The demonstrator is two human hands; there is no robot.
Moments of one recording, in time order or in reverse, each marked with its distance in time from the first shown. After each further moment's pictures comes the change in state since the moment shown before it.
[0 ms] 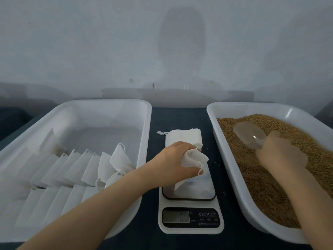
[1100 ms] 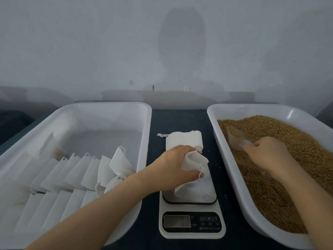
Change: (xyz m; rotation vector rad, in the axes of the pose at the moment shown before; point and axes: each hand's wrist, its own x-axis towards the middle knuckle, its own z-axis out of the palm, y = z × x) left_hand 0.003 -0.002 0.000 -0.017 -0.018 -0.009; right_hand 0.001 -0.008 0.001 0.423 -0.218 -0.084
